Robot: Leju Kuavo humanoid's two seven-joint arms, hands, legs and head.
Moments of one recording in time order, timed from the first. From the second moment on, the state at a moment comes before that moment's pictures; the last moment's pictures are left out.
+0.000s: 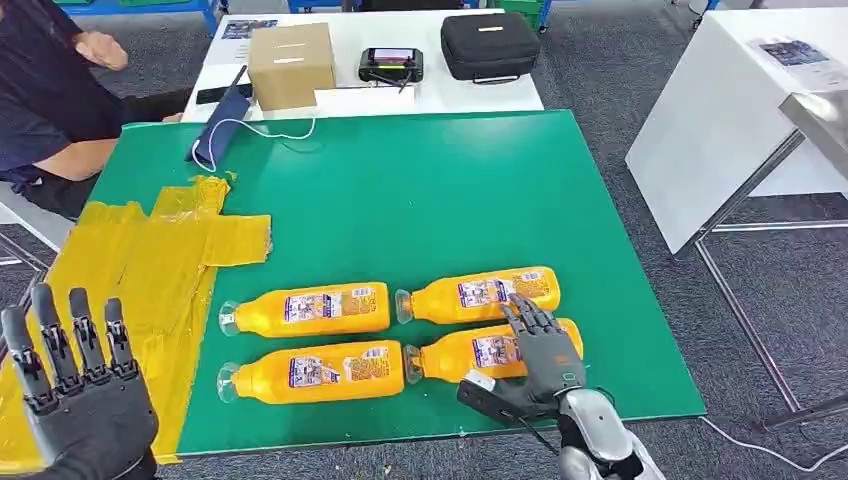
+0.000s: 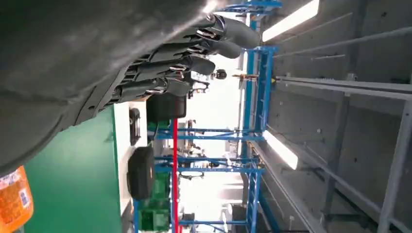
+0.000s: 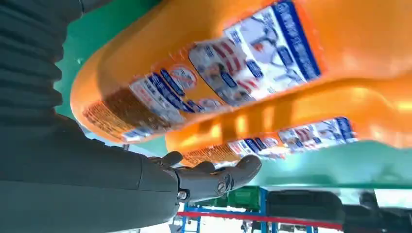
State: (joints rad) left arm 0.35 -0.19 -0.06 -2.08 0.00 0.01 -0.65; right arm 0.00 -0.19 0.41 -1.45 1.12 -0.11 0.16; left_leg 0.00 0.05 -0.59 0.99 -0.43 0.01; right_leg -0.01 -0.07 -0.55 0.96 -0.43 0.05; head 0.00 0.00
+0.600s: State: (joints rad) left arm 0.32 -0.18 -0.05 -2.04 0.05 -0.01 -0.63; right arm -0.14 -0.32 0.51 -1.39 1.01 0.16 0.15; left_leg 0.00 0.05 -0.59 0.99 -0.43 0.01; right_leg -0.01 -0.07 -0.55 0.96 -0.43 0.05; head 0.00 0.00
